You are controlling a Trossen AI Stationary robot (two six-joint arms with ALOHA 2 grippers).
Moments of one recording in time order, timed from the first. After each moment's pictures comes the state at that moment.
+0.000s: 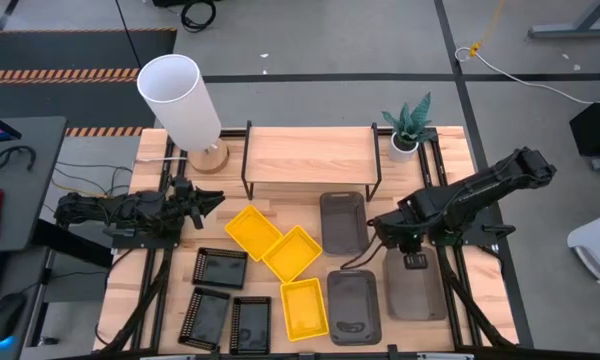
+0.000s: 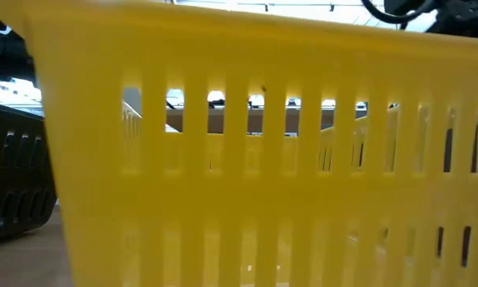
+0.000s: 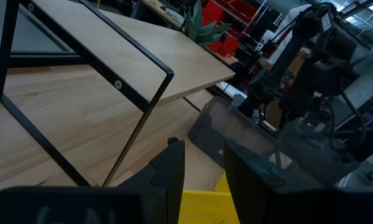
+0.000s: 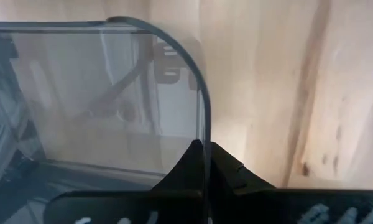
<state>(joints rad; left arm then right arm) -0.13 0.01 0.12 -0.24 -0.51 -0.64 0.27 1.24 0.85 -1.14 -0.31 0.32</state>
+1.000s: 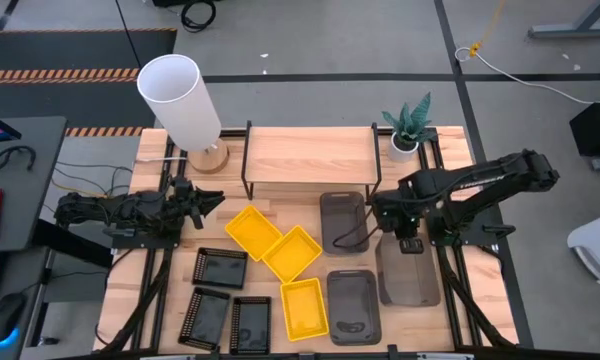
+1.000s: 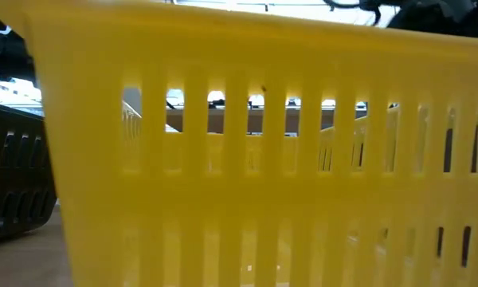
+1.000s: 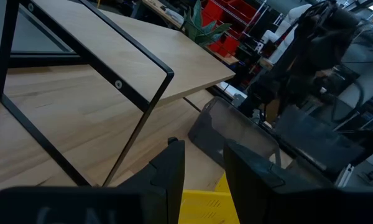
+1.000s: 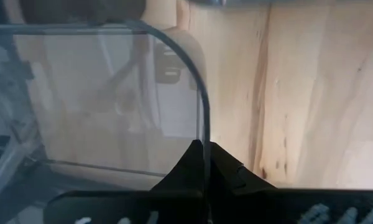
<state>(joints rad) -0.13 0.01 0.12 -0.24 -0.51 -0.64 0.10 1.22 0.99 -1.25 -0.29 0.15</state>
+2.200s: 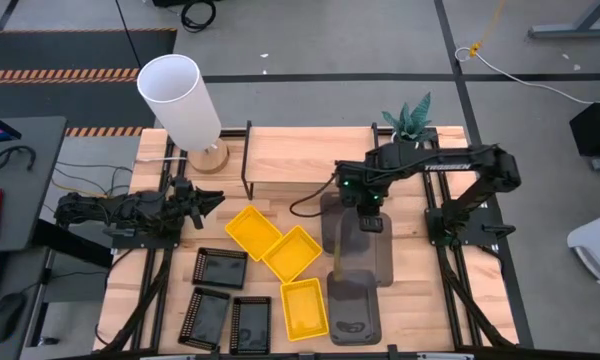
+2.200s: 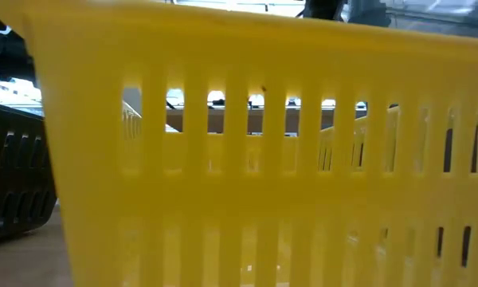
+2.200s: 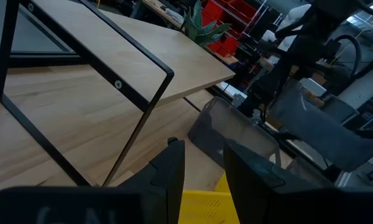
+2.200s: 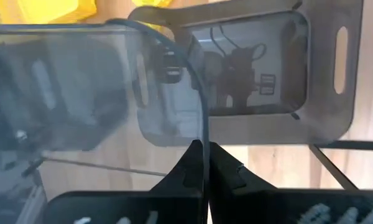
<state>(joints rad) -0.13 0.01 0.12 -0.24 -0.51 -0.64 -0.06 1.55 1.44 -1.30 -0.24 0.07</state>
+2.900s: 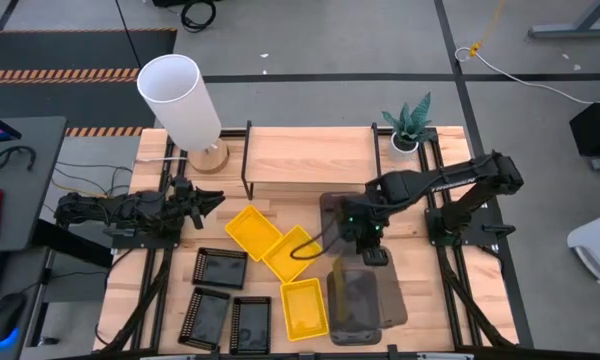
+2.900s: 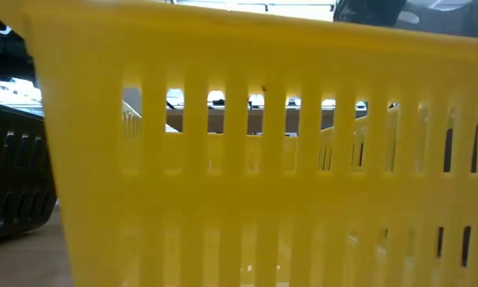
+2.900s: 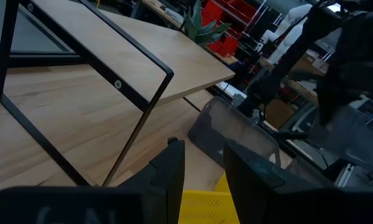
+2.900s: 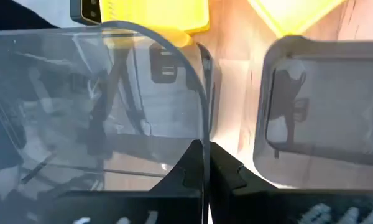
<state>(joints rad) -0.13 0.01 0.12 -0.24 -0.51 -0.64 0.18 1.56 1.44 -1.14 -0.36 0.21</state>
